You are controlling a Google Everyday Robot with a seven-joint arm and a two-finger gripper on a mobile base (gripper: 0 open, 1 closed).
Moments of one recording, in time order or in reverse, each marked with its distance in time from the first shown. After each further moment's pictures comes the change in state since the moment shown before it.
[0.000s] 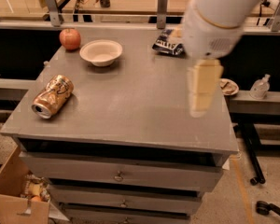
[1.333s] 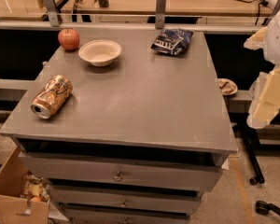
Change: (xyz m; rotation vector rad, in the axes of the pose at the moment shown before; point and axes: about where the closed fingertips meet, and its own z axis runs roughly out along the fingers) arm 0.110 0.043 -0.034 0.052 0.013 0.388
